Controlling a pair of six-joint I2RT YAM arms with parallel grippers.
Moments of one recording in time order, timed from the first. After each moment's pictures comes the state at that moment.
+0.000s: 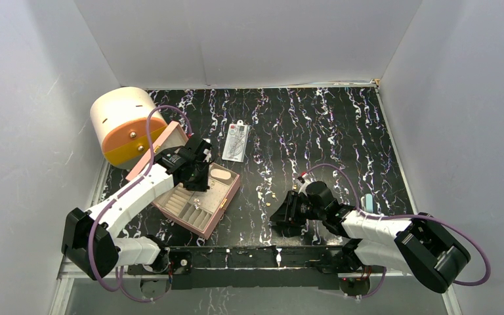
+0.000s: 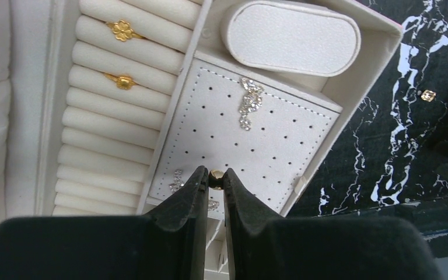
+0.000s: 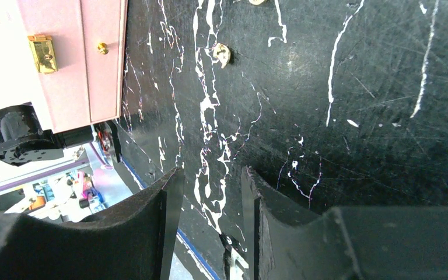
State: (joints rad) left arm -0.59 1.27 0.99 -0.92 -0.10 -0.46; right arm 0.75 1.11 0.18 0.27 -0.38 0.99
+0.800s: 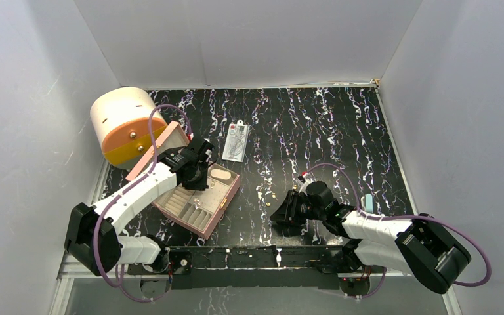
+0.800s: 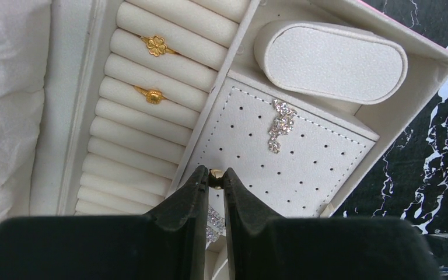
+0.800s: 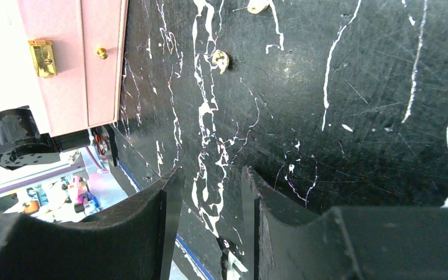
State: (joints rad) left arm -0.59 1.30 0.97 -0.90 -0.20 -0.46; right arm 0.75 1.11 0.18 0.27 -0.36 0.98
